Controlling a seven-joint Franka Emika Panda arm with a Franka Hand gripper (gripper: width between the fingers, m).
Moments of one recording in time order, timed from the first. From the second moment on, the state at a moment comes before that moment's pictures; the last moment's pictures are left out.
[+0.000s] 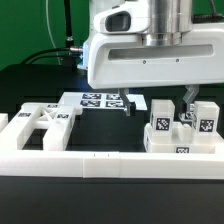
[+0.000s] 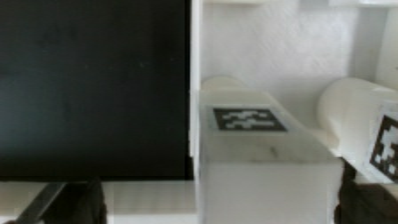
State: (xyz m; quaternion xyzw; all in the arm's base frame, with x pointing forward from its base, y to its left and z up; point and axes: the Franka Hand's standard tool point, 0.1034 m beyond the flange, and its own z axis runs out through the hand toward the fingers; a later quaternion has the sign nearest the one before) arm 0.623 0.045 0.074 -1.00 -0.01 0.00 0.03
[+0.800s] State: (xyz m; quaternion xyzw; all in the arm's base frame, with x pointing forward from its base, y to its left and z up) arm 0.623 0.049 0.074 -1.00 0.04 0.00 0.03
